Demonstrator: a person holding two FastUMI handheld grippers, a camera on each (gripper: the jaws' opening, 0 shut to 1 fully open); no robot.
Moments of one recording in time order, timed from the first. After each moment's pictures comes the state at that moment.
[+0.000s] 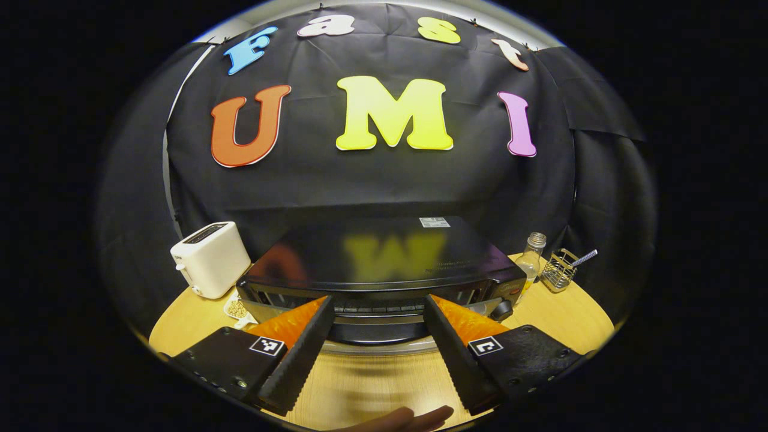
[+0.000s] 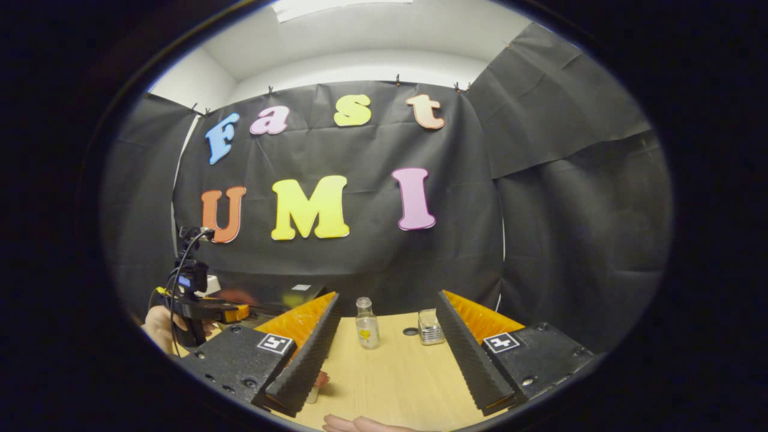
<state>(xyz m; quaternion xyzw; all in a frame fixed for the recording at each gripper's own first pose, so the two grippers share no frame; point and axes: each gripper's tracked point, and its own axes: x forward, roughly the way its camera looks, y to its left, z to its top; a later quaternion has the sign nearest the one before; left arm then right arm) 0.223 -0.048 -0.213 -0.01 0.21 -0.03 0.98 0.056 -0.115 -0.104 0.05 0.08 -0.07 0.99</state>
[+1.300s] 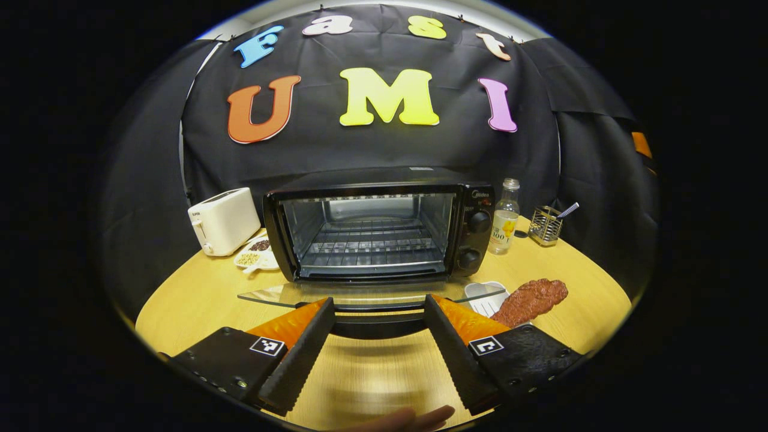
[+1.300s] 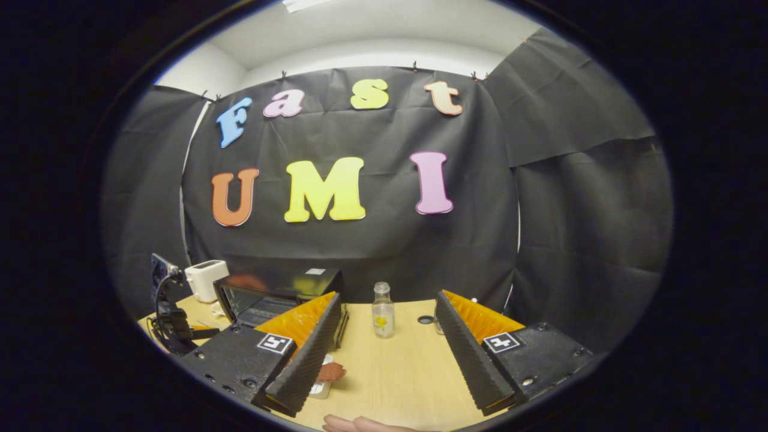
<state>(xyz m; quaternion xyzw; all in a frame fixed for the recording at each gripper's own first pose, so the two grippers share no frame) 0.112 -0.051 -0.284 0.00 0.22 -0.04 0.97 0.067 -0.078 -0.132 0.03 0.11 -0.04 0.99</state>
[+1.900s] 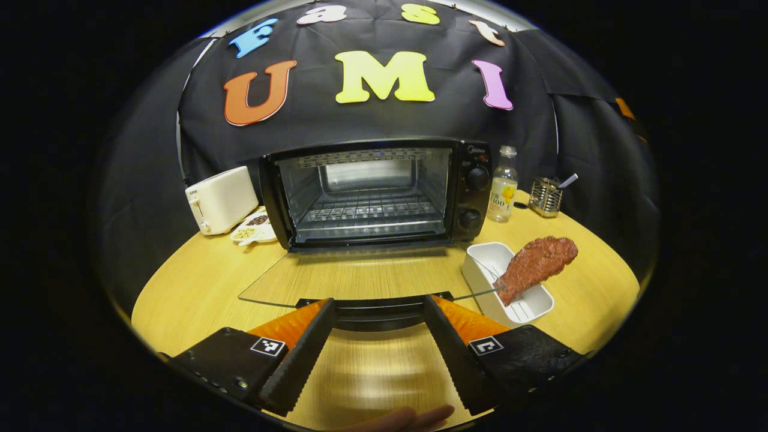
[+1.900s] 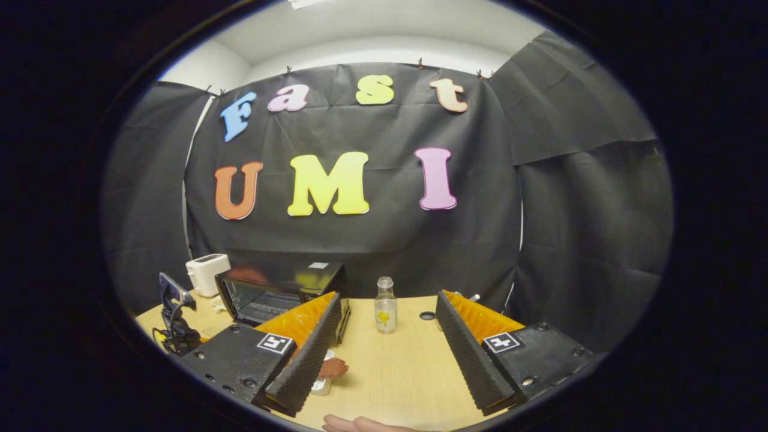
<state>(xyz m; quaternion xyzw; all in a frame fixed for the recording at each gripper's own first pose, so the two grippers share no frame) 0.085 -0.053 -0.340 0.01 0.28 -0.04 0.96 0.066 -0.072 -0.139 0.02 0.12 -0.04 0.99</state>
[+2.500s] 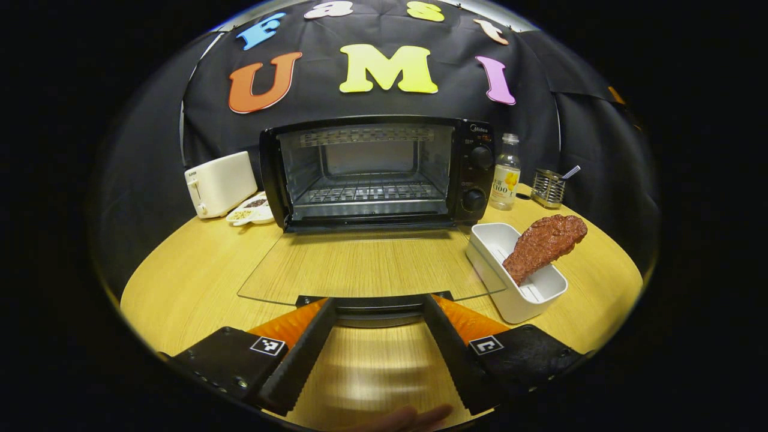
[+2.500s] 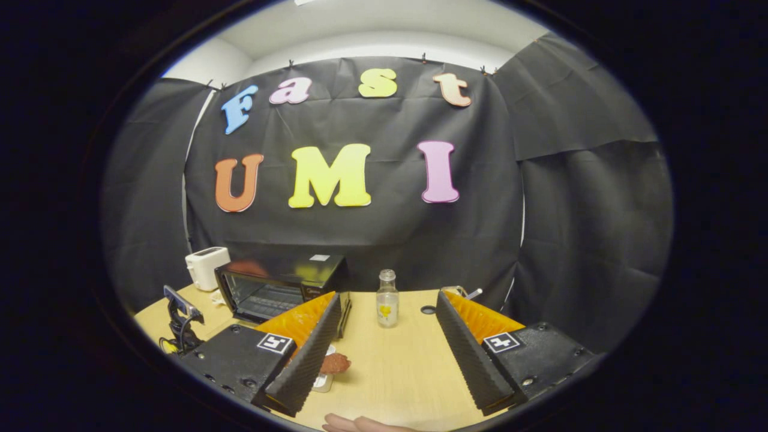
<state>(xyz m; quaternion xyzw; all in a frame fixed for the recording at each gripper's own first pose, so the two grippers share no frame) 0.078 -0.054 -0.358 0.00 0.26 -0.04 0.96 0.067 -0.060 -0.150 0.02 0.14 -0.03 0.99</state>
